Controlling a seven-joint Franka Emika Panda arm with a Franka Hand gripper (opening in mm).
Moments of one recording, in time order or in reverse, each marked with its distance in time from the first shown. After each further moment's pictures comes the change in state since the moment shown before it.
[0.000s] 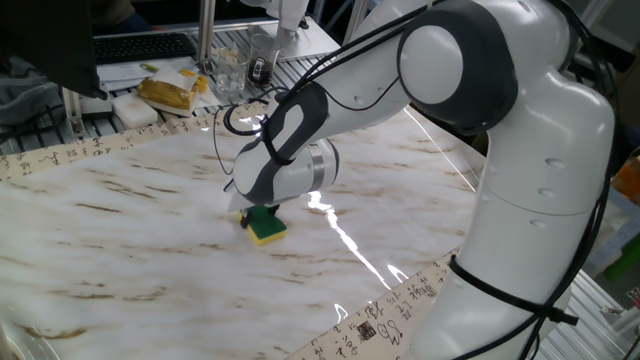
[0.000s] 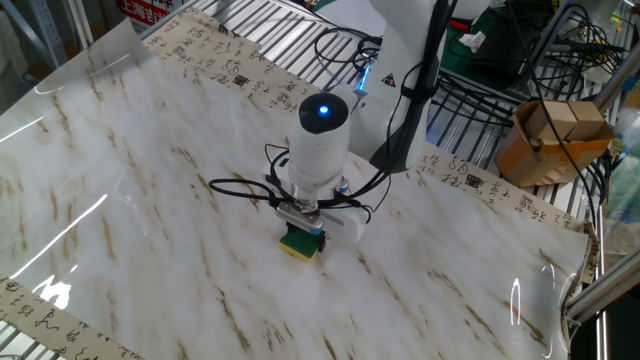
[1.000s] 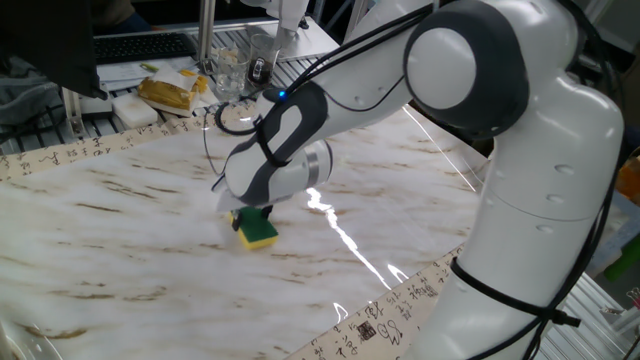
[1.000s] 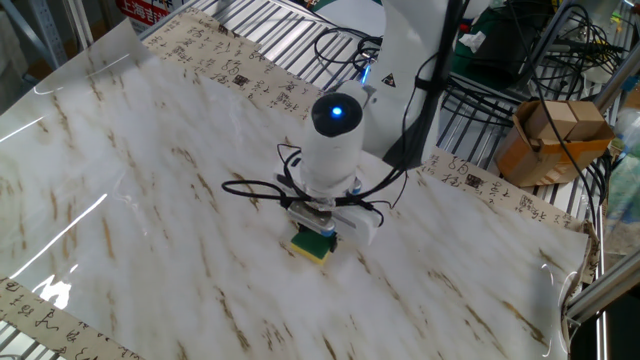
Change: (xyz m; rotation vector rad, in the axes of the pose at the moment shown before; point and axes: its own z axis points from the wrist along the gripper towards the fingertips) arm 0.003 0.022 -0.012 0.003 0.031 0.040
